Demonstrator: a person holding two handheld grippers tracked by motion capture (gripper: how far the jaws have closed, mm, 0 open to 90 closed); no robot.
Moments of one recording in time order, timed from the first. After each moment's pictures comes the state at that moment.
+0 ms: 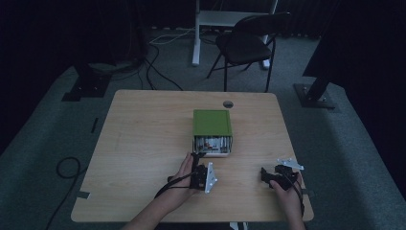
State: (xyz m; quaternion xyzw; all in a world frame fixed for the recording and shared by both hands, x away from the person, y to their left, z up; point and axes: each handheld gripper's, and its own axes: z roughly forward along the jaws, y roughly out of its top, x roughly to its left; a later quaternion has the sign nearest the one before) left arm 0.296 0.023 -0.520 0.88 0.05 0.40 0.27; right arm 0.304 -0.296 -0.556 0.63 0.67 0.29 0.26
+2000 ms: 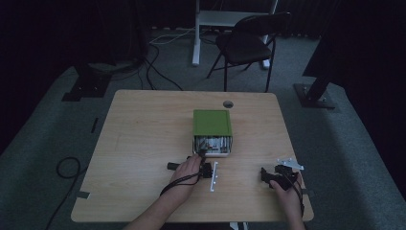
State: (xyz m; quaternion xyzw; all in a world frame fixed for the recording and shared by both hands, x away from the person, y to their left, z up) left arm 0.324 0.012 -0.544 0.84 -0.06 0.52 0.11; right arm 0.304 -0.296 -0.556 0.63 0.67 0.29 0.26
